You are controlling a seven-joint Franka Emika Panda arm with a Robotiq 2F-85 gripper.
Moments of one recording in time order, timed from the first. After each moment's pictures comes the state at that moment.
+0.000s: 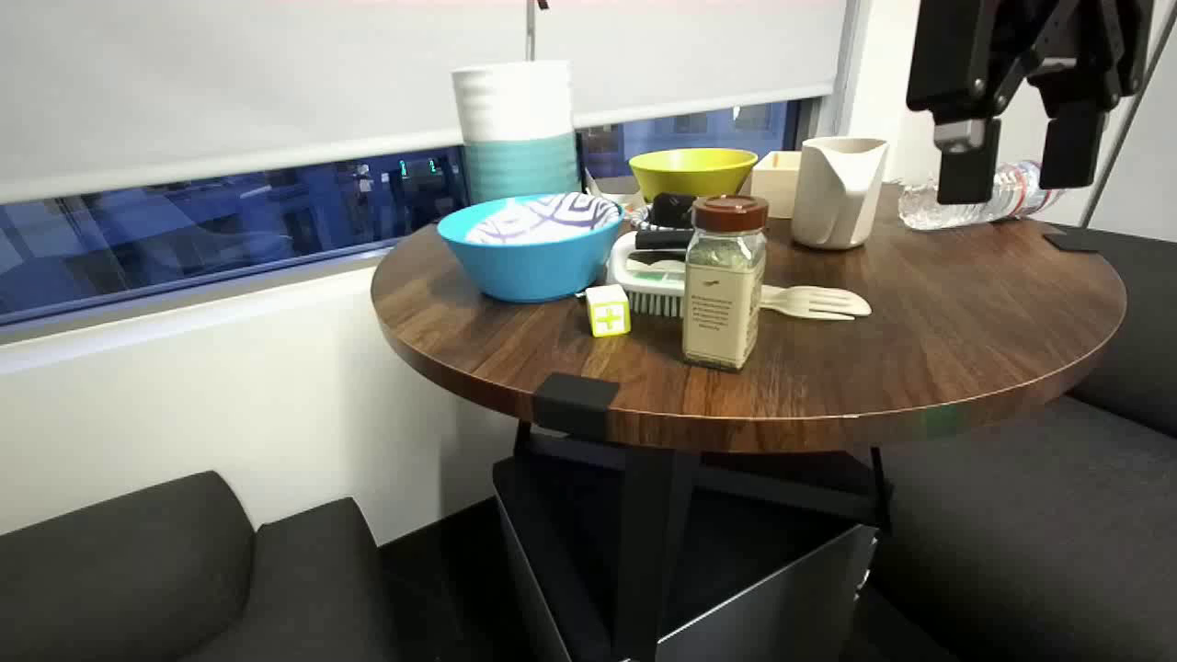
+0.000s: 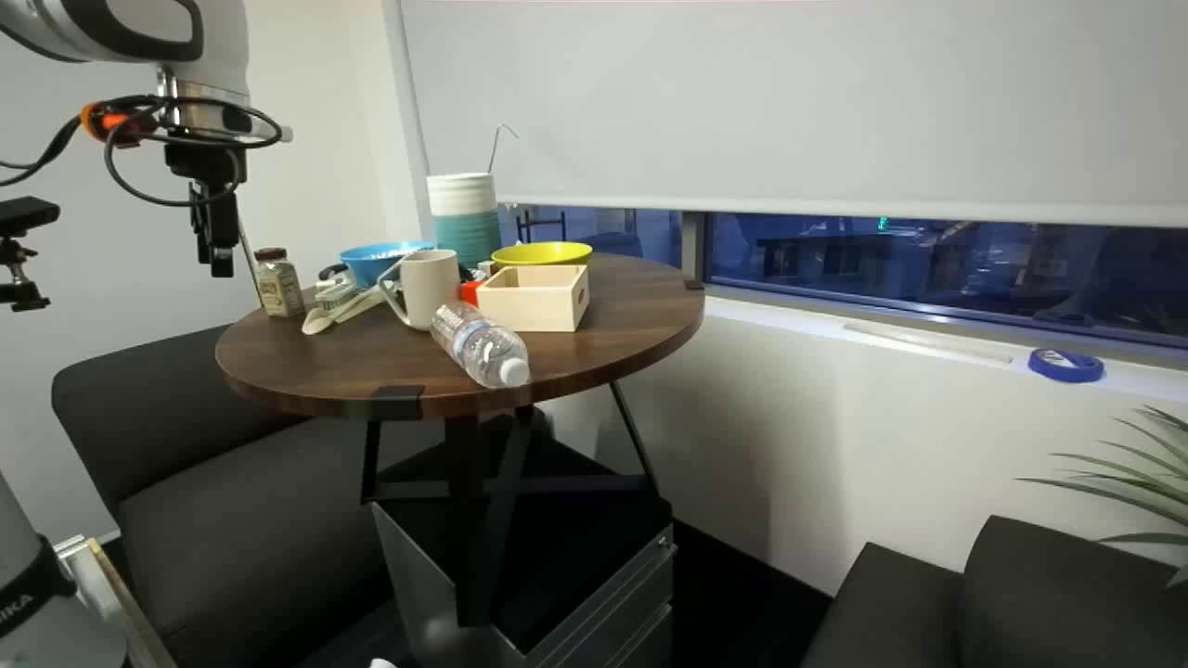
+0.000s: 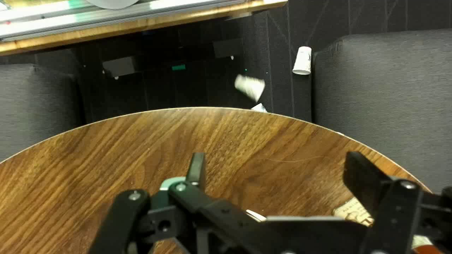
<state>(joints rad) 0.11 -0.62 0.22 -2.49 0.25 1.72 0.41</state>
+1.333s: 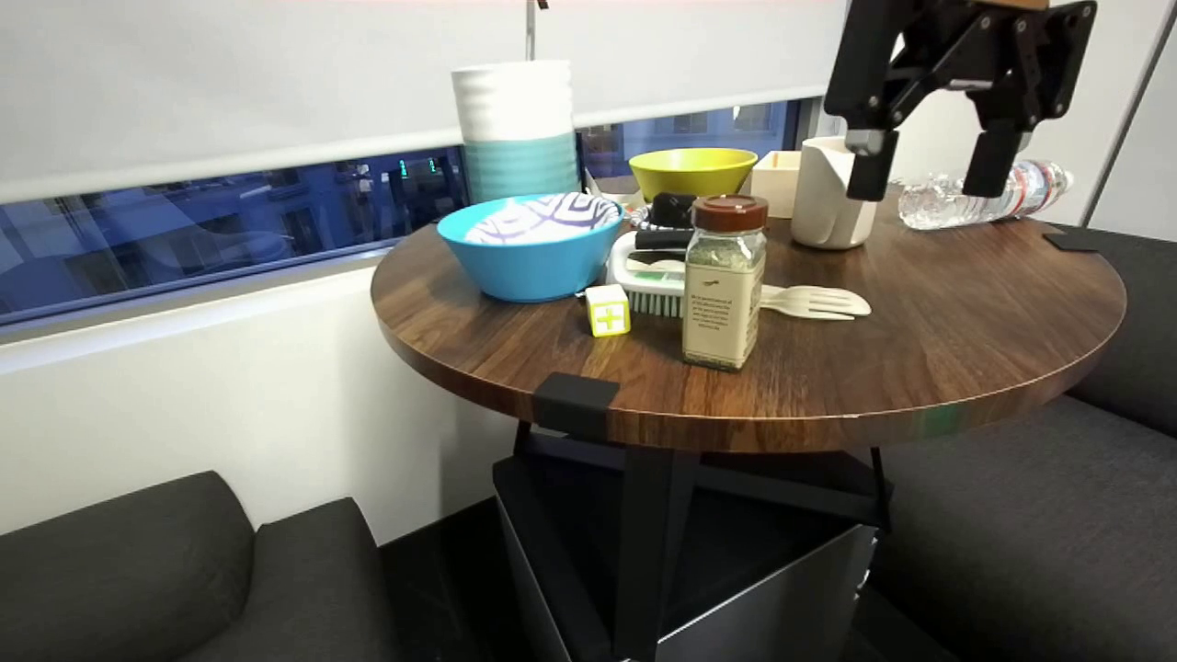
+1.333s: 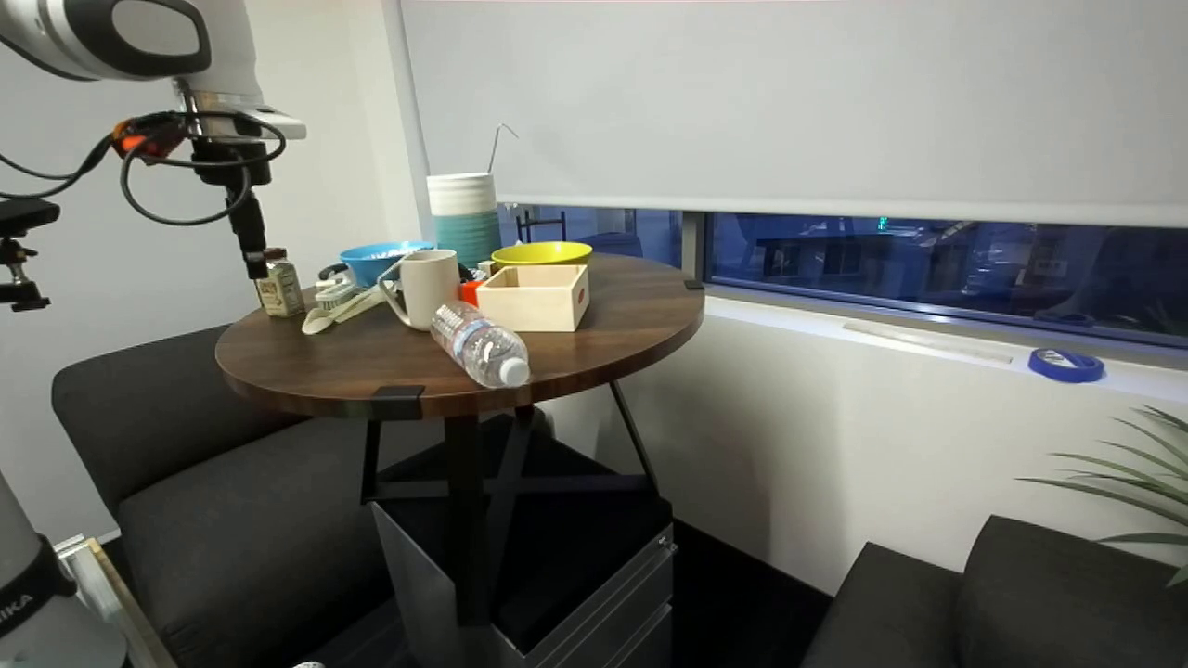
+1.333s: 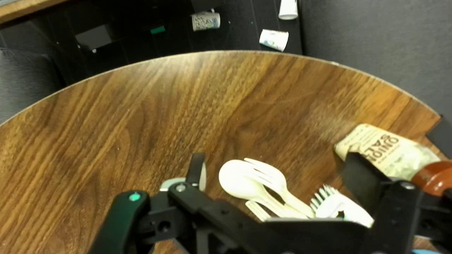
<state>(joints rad) 0.08 -0.62 0.23 -2.53 0.25 1.93 0.52</state>
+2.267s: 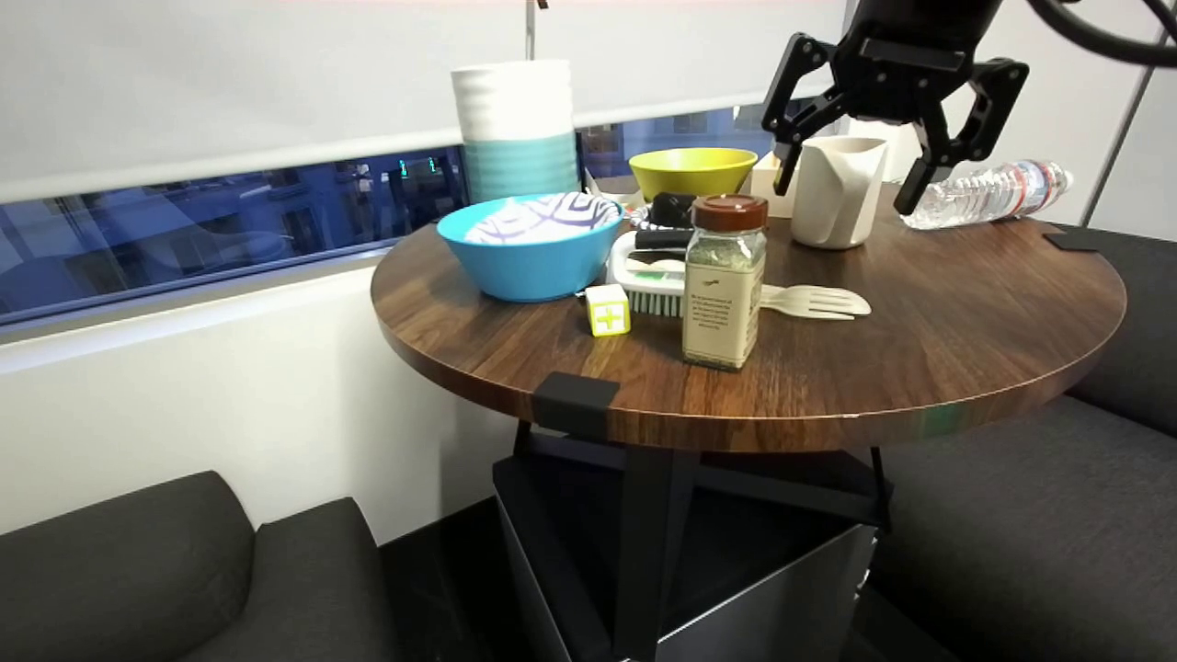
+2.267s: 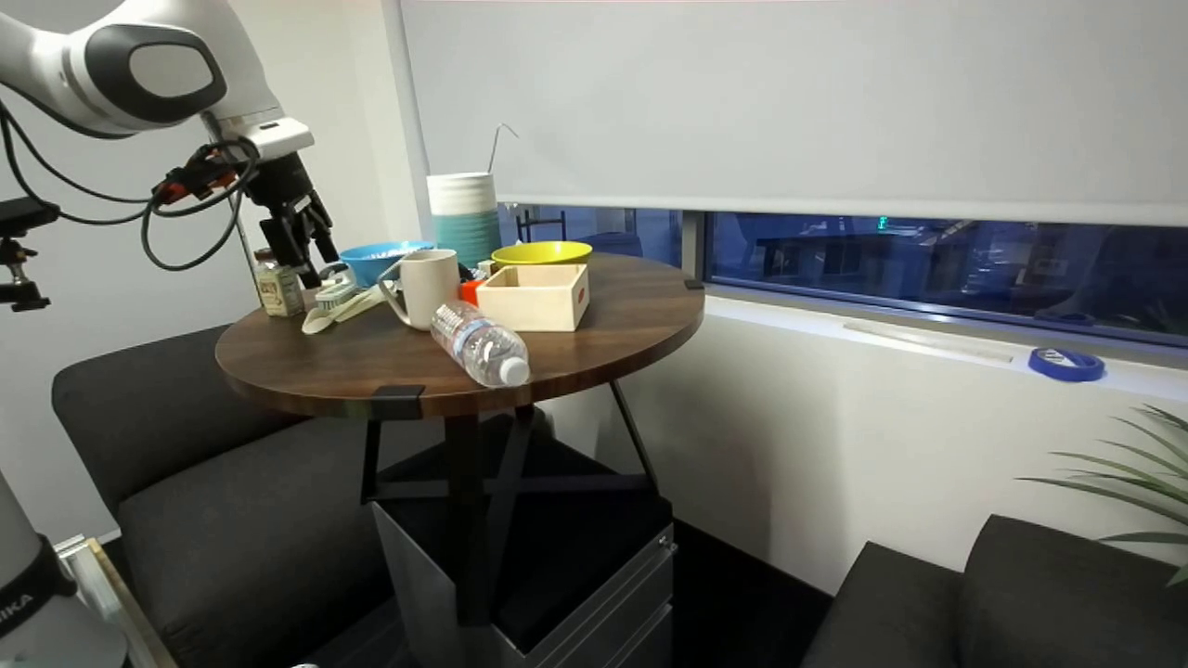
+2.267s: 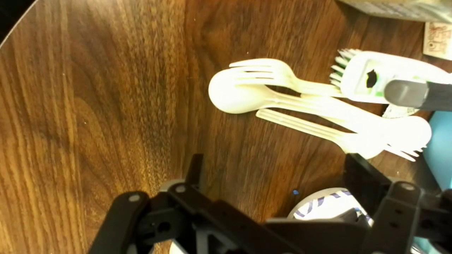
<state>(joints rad) -0.04 -0.60 0.33 -2.63 0.16 2.30 0.97</state>
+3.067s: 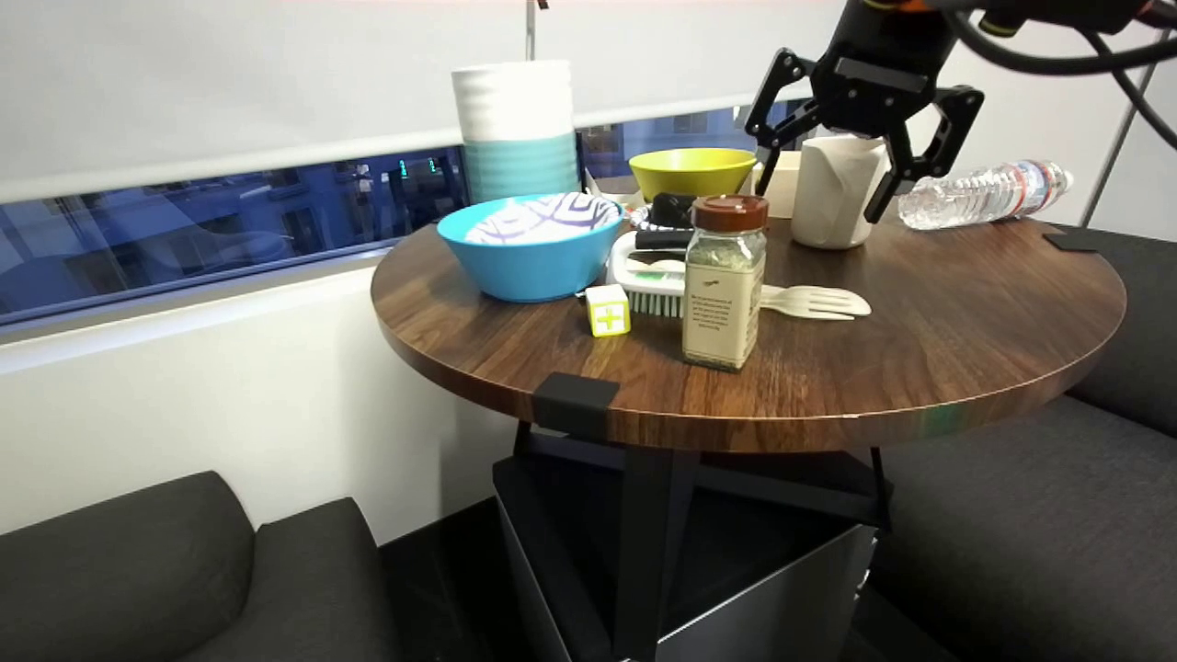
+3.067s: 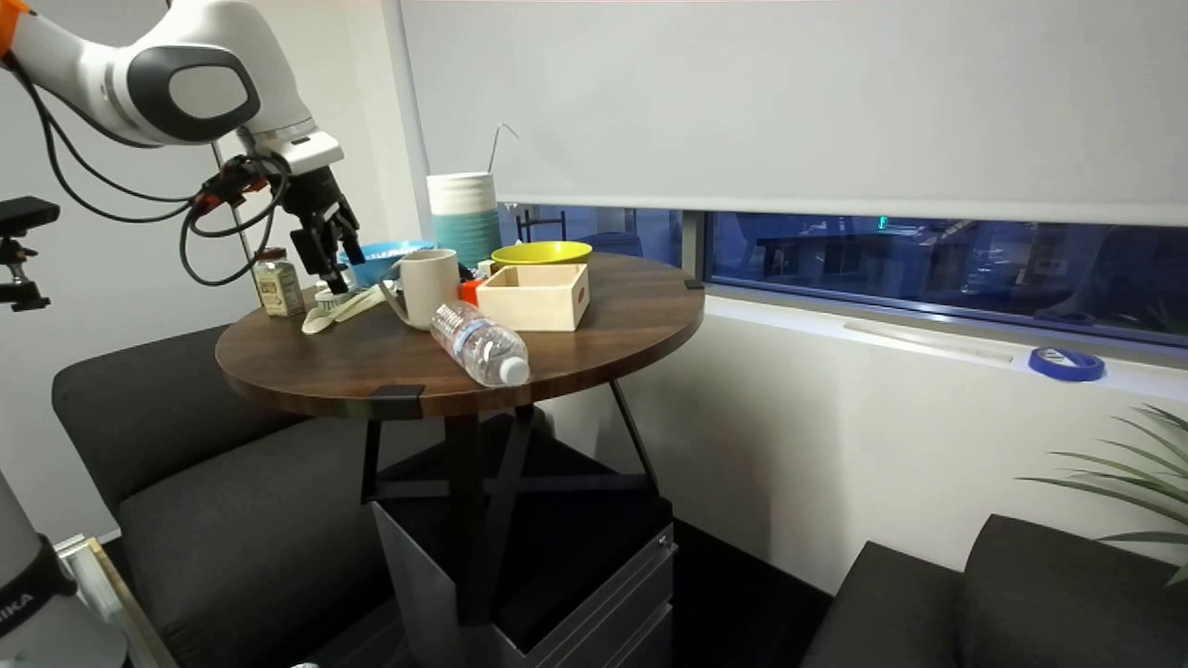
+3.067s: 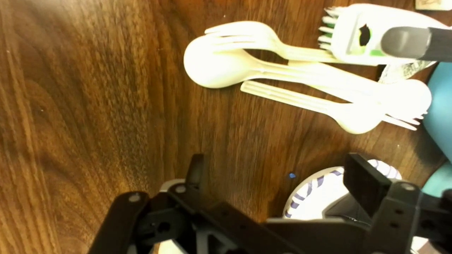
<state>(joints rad) -0.02 -0.51 0.25 -2.62 0.17 2.41 0.97</state>
